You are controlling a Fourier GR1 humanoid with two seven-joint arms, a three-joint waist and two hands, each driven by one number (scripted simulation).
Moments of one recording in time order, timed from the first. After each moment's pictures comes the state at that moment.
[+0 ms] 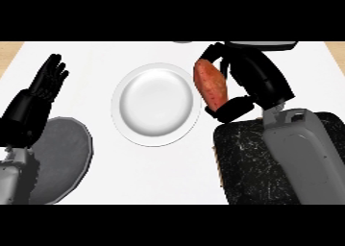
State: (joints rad) left arm -0.25 0.27 0.09 -1.62 0.05 -0.08 0.11; right arm -0.67 -0.23 0.21 -1.53 0.55 0.18 0.26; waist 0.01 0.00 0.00
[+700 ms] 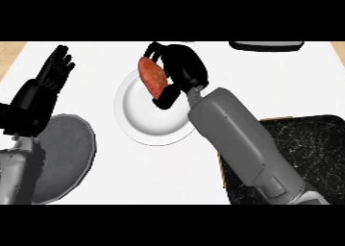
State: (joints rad) left arm -0.33 0.26 0.09 -1.57 0.03 -0.09 0.12; right arm -0.99 -0.01 0.35 -0.96 0.58 -0.08 0.28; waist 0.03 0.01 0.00
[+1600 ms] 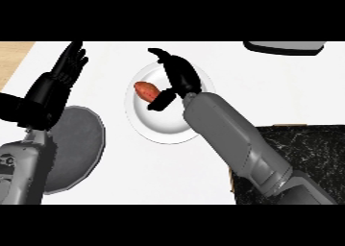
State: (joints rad) left arm -0.38 0.23 0.06 -1.55 0.02 -0.10 0.12; right arm -1.09 0.00 0.53 -0.59 0.15 -0.34 0.13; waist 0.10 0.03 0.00
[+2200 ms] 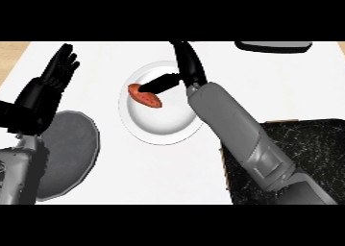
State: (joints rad) left arm -0.34 0.24 0.09 -1.57 0.03 -0.11 0.13; right arm -1.11 0.00 0.39 -0.57 -0.15 -0.43 -0.07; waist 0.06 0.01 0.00
